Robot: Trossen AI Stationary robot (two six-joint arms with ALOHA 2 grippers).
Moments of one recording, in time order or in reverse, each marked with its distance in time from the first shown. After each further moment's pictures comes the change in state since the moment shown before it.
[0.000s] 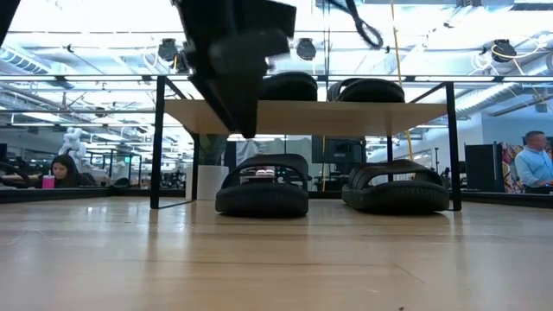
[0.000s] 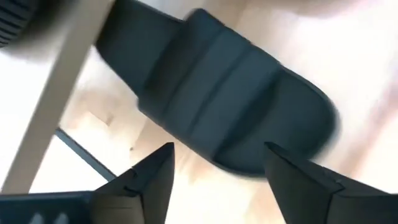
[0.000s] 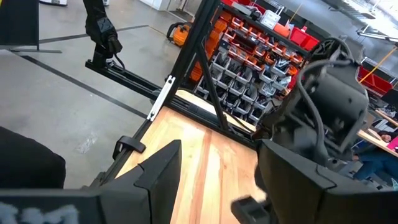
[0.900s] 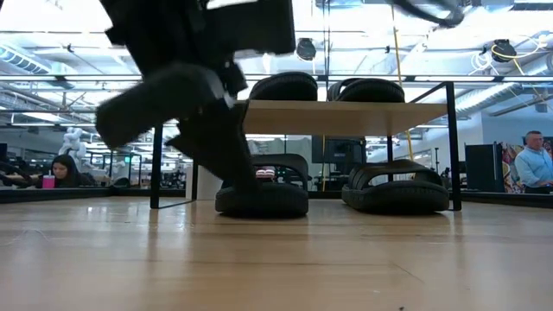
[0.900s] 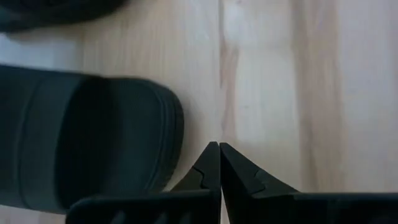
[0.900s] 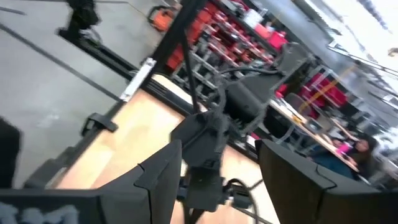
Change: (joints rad) left arm -0.137 0.008 -0.262 0.538 0.048 0.478; right arm 0.047 0.000 0.000 -0.043 0.150 -0.117
